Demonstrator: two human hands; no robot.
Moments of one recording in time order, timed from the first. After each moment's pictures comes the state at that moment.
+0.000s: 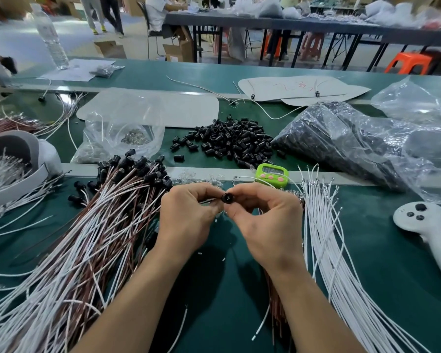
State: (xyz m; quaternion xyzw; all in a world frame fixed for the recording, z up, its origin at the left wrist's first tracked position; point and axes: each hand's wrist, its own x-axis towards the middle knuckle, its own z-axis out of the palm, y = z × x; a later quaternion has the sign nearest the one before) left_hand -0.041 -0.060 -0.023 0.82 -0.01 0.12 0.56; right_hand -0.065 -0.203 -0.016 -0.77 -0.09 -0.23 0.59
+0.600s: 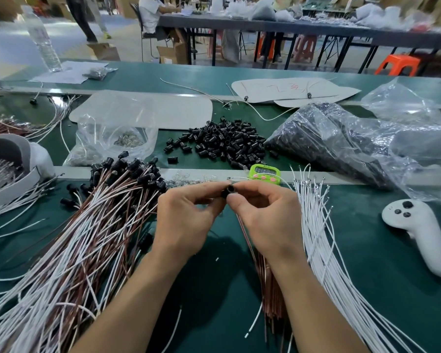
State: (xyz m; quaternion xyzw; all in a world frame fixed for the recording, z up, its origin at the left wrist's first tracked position) left_hand -0.048 -0.068 -0.023 0.77 -0.11 0.18 0.61; right_hand -0.061 -0.215 -0.010 -0.77 -0.04 -0.20 0.60
